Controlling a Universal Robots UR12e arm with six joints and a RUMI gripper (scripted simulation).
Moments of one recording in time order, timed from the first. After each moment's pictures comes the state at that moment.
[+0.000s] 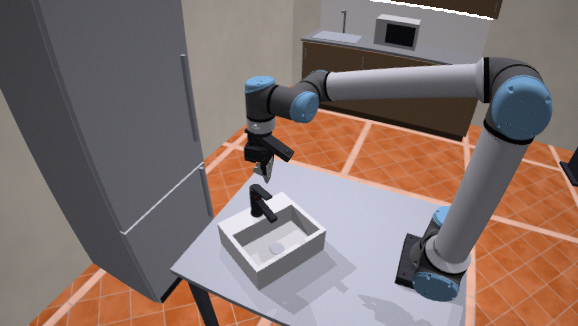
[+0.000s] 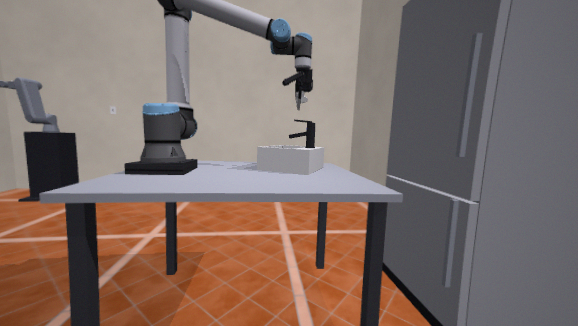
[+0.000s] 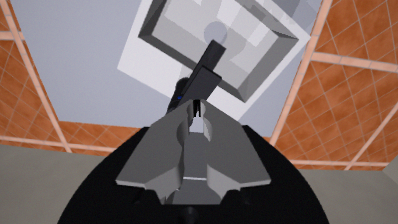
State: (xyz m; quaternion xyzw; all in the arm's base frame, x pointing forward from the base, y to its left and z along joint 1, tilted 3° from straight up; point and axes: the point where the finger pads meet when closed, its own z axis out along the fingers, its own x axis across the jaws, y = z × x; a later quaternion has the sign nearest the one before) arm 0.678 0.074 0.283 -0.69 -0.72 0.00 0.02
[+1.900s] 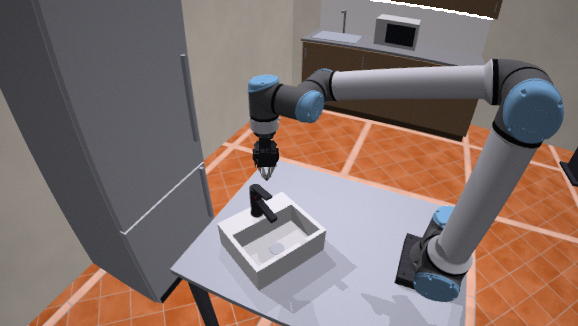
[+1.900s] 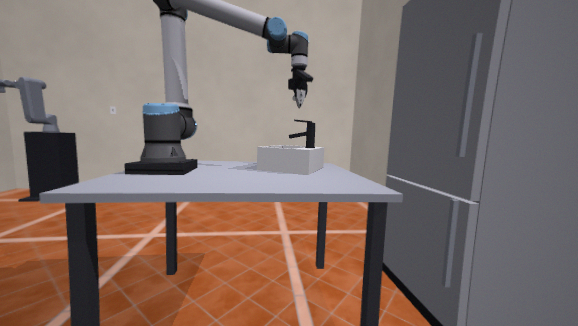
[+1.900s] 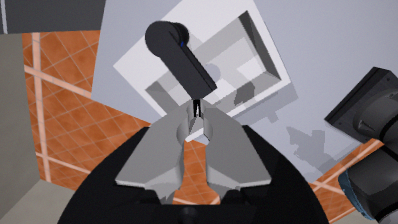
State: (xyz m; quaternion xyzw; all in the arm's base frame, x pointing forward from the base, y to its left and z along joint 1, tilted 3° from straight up) arm 0.683 0.070 0.293 0.21 -0.98 -0.02 0.01
